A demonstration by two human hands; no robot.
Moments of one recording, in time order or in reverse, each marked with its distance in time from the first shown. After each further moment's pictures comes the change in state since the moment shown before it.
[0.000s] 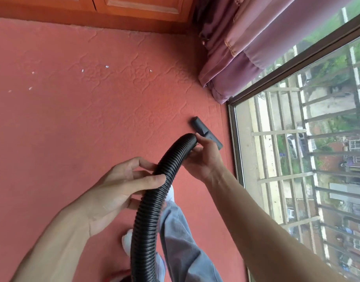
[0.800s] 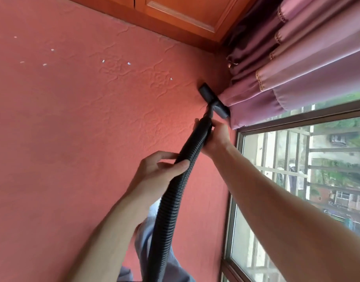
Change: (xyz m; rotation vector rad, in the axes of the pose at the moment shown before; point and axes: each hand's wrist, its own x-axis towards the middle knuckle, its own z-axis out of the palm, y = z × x) left_hand 0.089 0.012 0.021 -0.234 0.339 0.093; right_hand 0.099 -0.064 0.080 -0.230 0.046 -0.103
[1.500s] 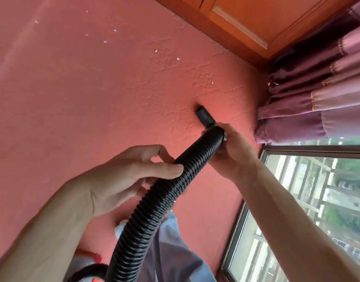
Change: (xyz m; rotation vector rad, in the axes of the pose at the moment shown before) left_hand -0.078 -0.014 -0.147 -0.086 -0.331 0.013; right_hand -0.067 0.099 0.039 -0.491 -0.092 0.033
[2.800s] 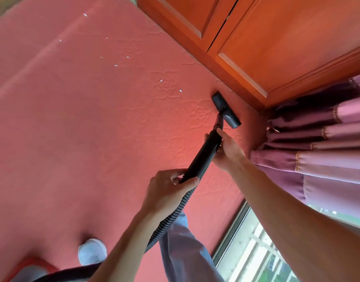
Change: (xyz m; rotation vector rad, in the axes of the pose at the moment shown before) left_hand 0.151 0.044 0.110 0.067 0.699 0.114; right_hand 0.111 -0.154 -0.006 -0.047 -0.047 0.015
